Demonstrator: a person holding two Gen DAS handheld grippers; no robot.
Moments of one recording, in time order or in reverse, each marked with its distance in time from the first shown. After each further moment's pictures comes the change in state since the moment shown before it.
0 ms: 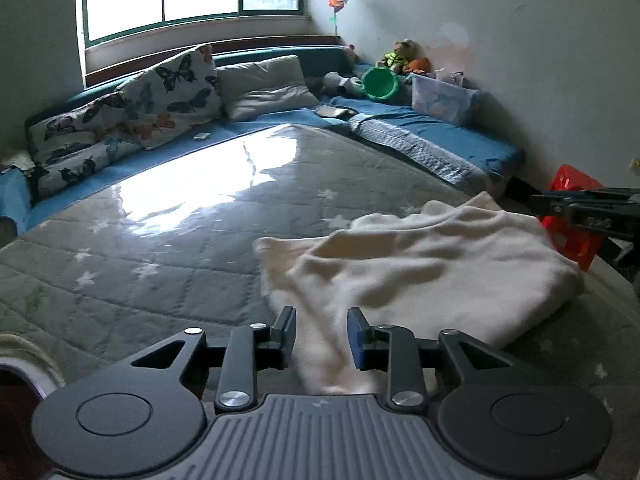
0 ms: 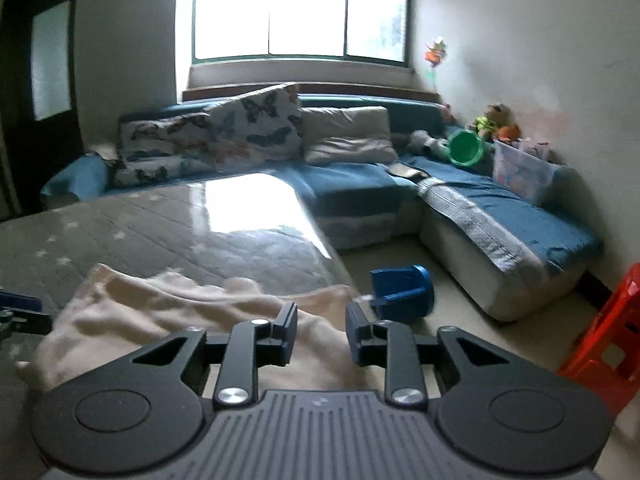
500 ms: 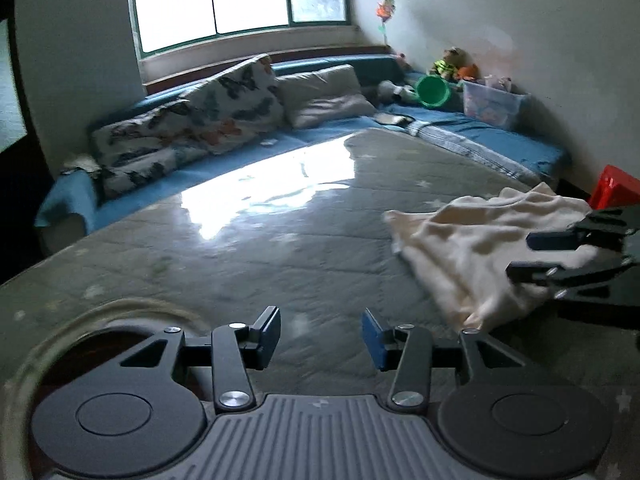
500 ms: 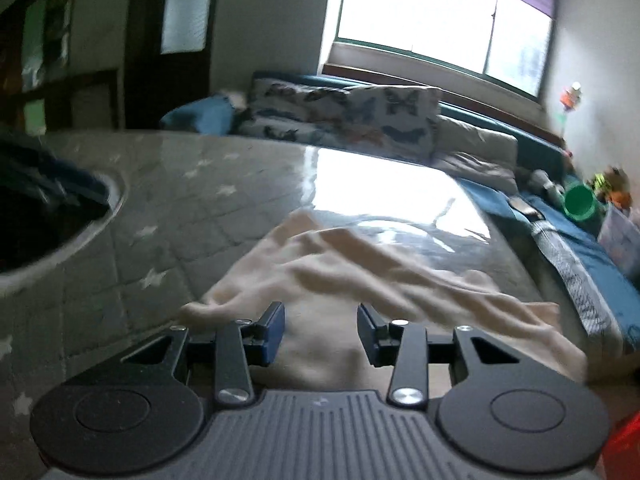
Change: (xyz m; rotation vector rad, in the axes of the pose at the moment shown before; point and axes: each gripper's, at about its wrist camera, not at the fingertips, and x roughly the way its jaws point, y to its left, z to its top) left arm -0.083 0.061 -0.046 -0.005 -0.044 0.171; right arm 0.008 0.154 -0.033 -0.338 0.032 0.229
